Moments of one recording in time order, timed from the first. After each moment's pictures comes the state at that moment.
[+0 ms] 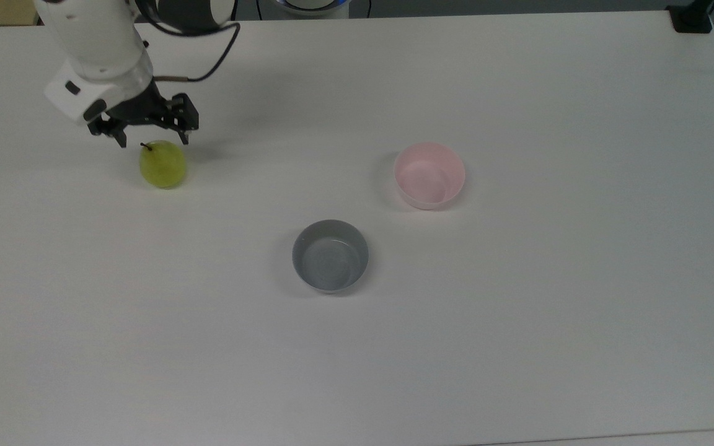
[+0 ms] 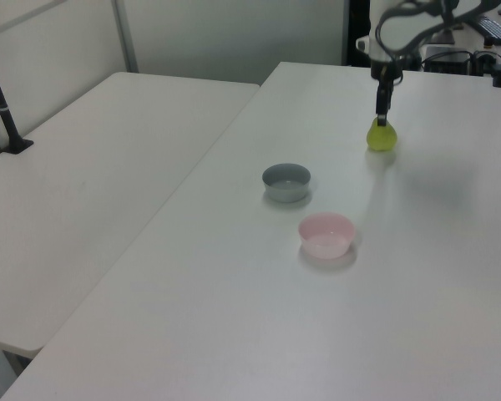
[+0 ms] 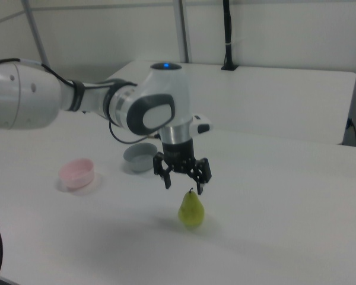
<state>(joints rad) -0.01 0.26 -0.33 -1.82 0.03 2.05 -0.46</state>
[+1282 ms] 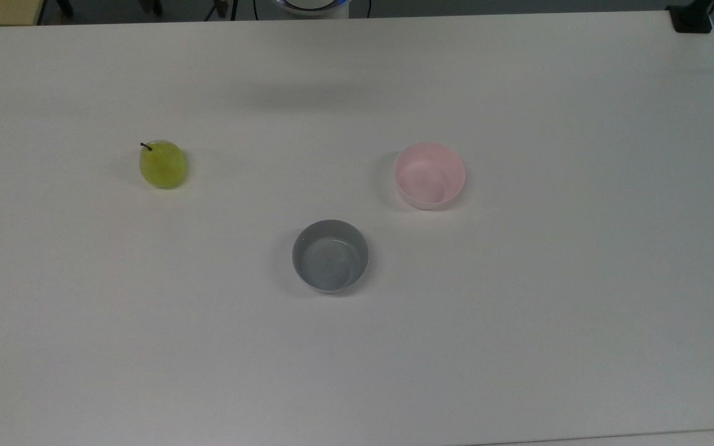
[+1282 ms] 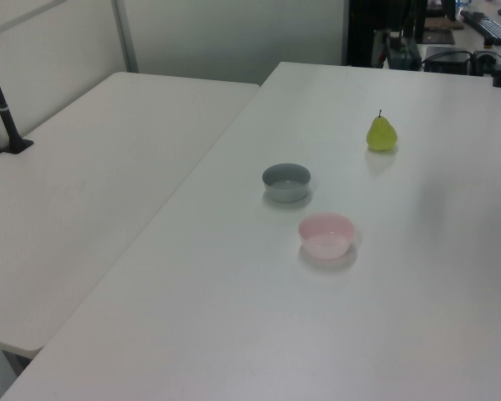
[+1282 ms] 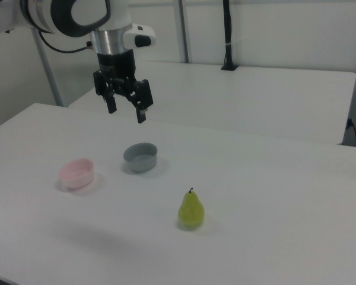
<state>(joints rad) 0.04 -0.01 -0.22 -1.59 0.04 1.58 -0.10</state>
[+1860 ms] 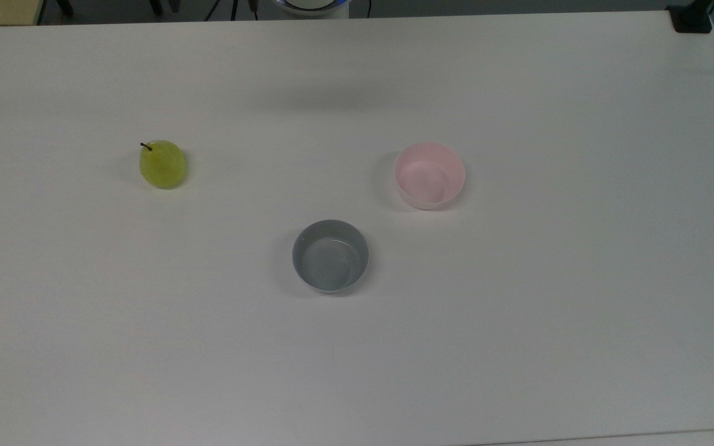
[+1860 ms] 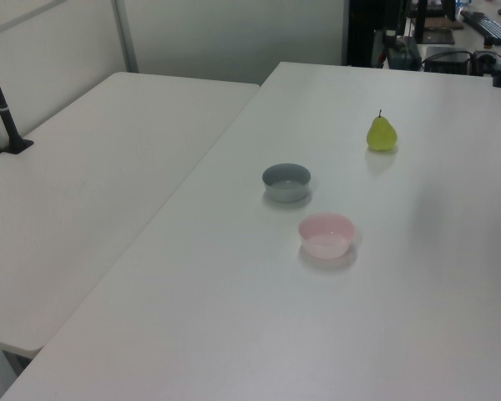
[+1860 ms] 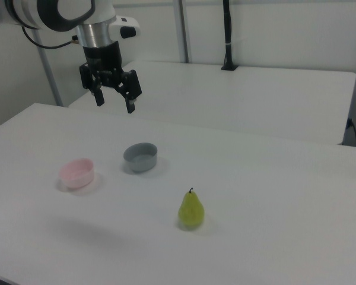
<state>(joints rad) 0.06 -0.02 -0.18 -1.59 0.04 1.61 -0.13</state>
